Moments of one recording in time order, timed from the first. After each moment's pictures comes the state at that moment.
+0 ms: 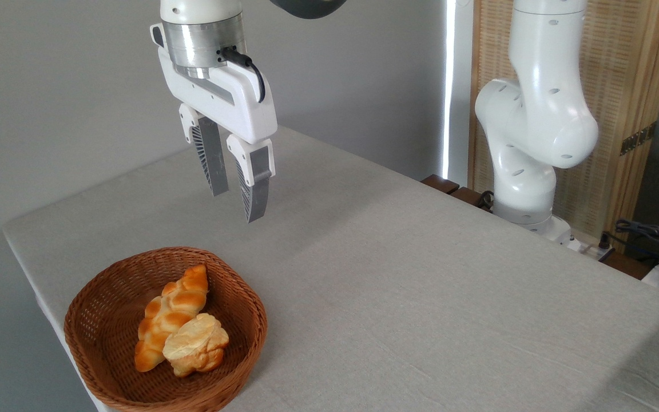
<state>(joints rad) -0.31 -0.05 0.16 -1.74 -0.07 1.75 0.64</state>
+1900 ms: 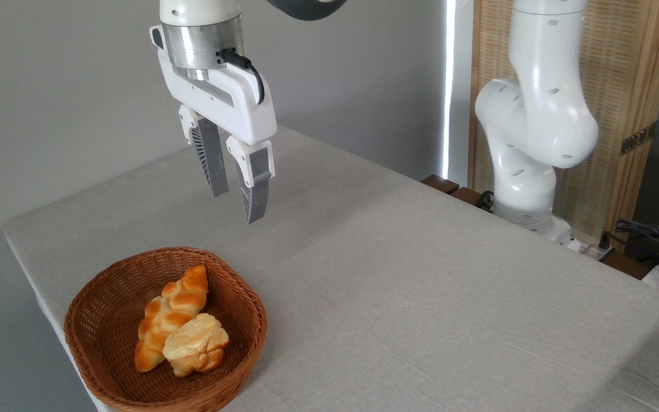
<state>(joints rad) -0.31 -0.05 0.16 -1.74 -0.08 1.75 0.64</state>
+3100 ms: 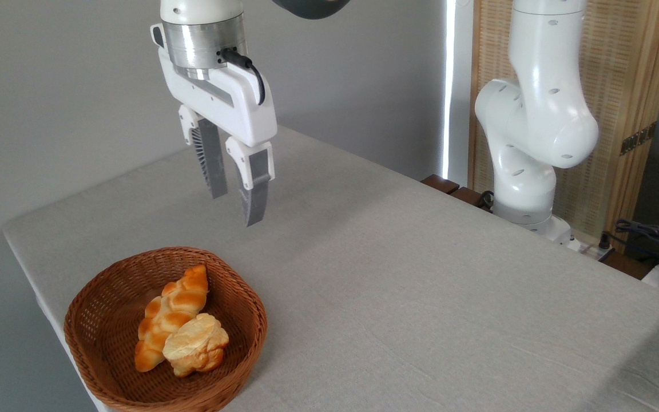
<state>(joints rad) -0.31 -0.04 0.18 -1.73 -0.07 1.77 0.67</state>
